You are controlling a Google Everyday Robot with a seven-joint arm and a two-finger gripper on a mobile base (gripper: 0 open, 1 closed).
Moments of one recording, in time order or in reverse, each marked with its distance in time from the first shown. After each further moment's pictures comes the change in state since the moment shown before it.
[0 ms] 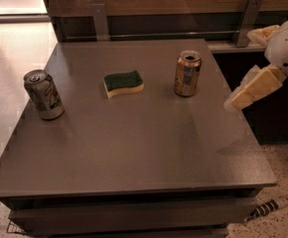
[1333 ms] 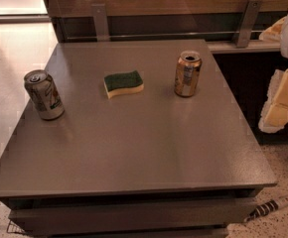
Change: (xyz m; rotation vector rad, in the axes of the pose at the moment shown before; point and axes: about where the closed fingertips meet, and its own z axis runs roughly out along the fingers) arm 0.007 0.045 -0.062 -0.099 0.435 -0.151
